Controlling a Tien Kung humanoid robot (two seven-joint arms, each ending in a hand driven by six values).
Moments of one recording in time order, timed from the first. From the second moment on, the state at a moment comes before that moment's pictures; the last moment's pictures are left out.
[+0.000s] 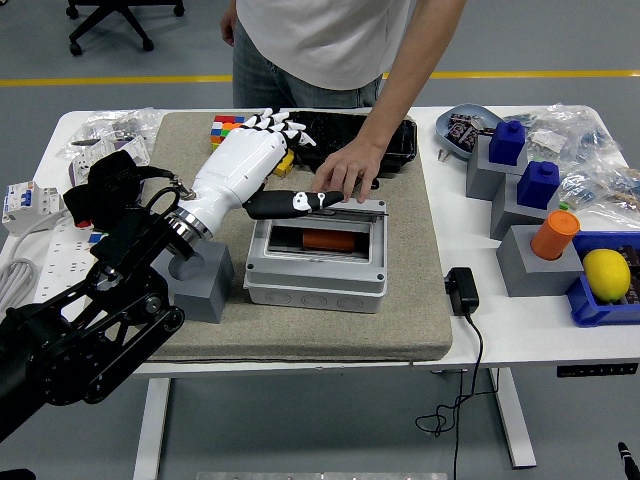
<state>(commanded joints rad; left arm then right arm) -0.51 0.24 -0.86 -1.40 2.16 0.18 0.05 0.14 -0.07 1.73 0.18 -1.35 -0.18 -0.06</state>
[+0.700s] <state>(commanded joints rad) -0.52 0.28 -0.81 -1.47 2.13 0.05 0.08 0.14 -0.07 1.74 0.18 -1.35 -0.18 -0.05</state>
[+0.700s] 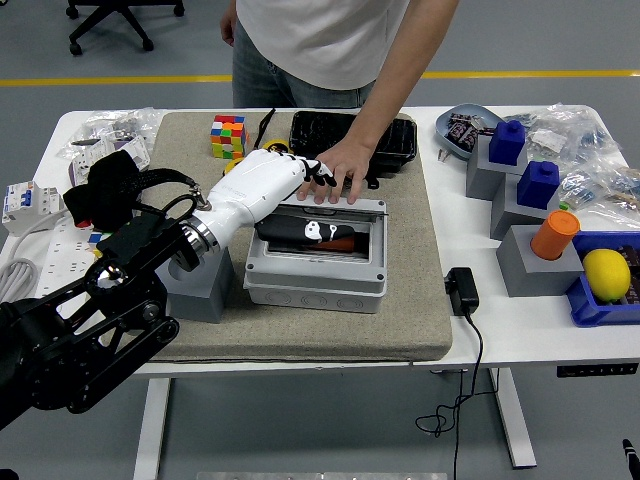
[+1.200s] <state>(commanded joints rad) -0.50 0.32 -0.73 -1.50 2.09 0.02 0.10 0.14 -0.07 1.75 0.18 -1.35 -0.18 -0.06</state>
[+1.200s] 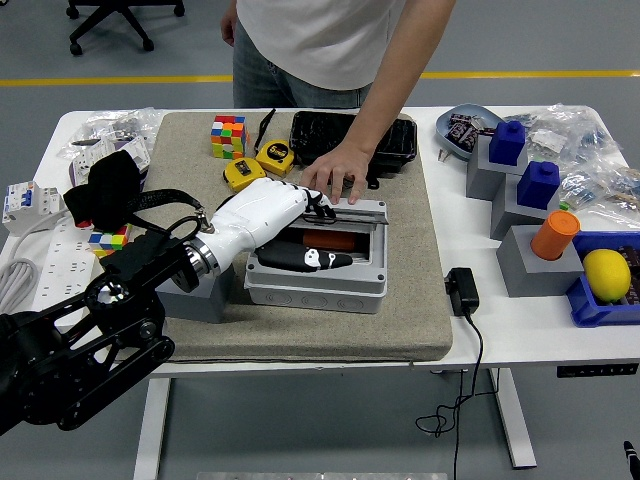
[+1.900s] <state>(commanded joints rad) -0.40 0.24 -0.97 -1.51 1.99 0.15 -0.03 0.13 -0.07 1.75 0.18 -1.36 -0.18 -0.06</state>
